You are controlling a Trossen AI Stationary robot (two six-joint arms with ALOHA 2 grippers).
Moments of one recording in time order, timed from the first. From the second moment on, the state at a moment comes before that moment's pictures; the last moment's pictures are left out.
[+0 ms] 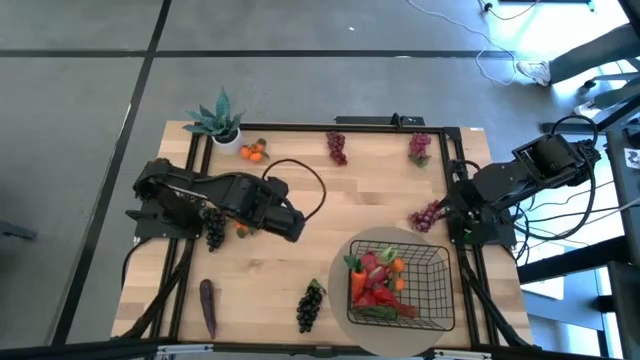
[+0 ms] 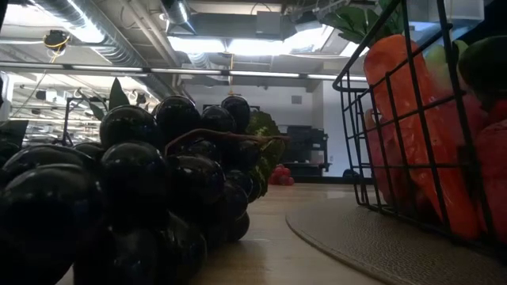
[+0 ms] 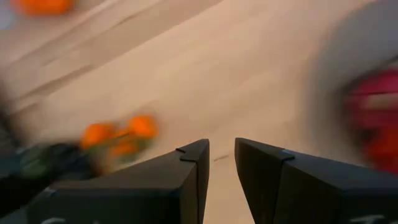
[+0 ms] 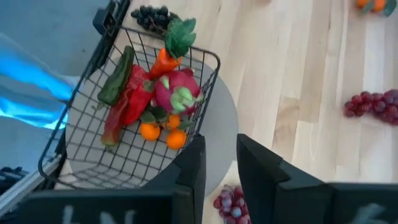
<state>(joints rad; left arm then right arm) -0.29 1.74 1.92 -1.57 -0.36 -1.40 0.41 1.09 1.65 -1.48 0.09 0.12</state>
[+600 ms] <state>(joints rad) -0.09 1.56 1.40 -1.56 0.07 -1.17 0.41 1.09 1.65 -1.32 0.13 0.10</state>
